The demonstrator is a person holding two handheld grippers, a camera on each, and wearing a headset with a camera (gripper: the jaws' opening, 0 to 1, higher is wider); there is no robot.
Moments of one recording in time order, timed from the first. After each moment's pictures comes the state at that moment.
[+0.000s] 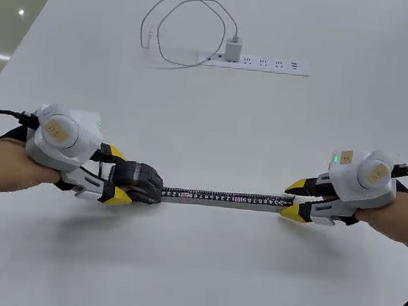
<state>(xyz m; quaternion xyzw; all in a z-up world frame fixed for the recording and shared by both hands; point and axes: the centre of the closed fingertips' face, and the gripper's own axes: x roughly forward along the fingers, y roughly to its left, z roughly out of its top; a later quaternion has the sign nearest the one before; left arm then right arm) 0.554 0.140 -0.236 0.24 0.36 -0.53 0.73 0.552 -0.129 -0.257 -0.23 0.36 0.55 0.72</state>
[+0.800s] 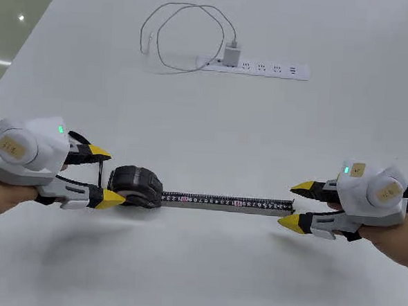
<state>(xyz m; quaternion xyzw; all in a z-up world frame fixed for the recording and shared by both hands) 0.555 0.157 -0.200 0.19 0.29 -0.46 0.82 0.542 -0.125 -0.235 -0.21 0.33 0.50 0.77</state>
